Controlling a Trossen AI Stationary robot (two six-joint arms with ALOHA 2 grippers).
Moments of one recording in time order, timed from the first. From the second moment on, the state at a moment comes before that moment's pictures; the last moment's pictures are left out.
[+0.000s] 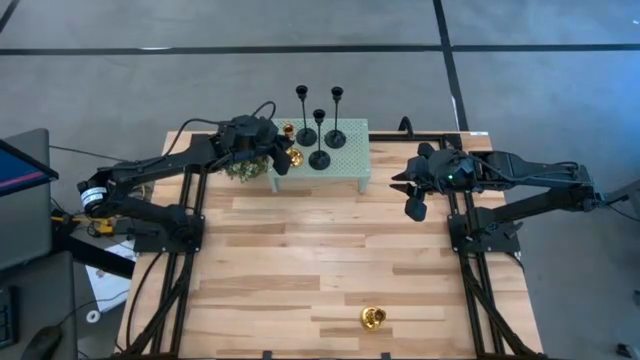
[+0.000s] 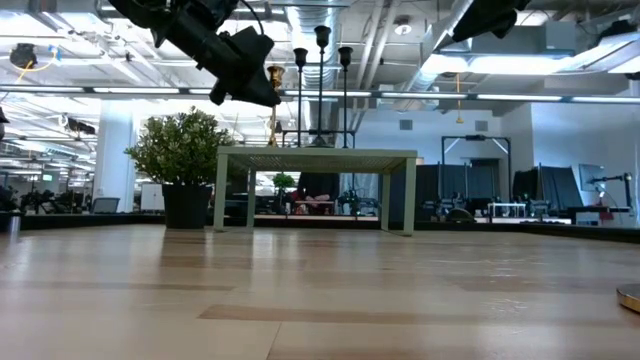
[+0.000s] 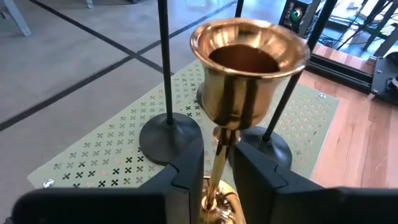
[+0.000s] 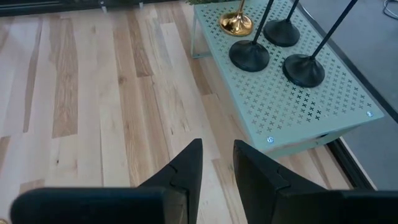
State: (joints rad) left arm 0.49 1.09 0.90 -0.06 -0.08 -0.06; right arm -0.01 0.97 1.12 -0.84 0.26 0.11
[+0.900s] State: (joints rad) left arm 0.48 0.93 0.90 -0.15 -0.07 -0.06; right arm -0.01 0.97 1.12 -0.85 0.26 0.11
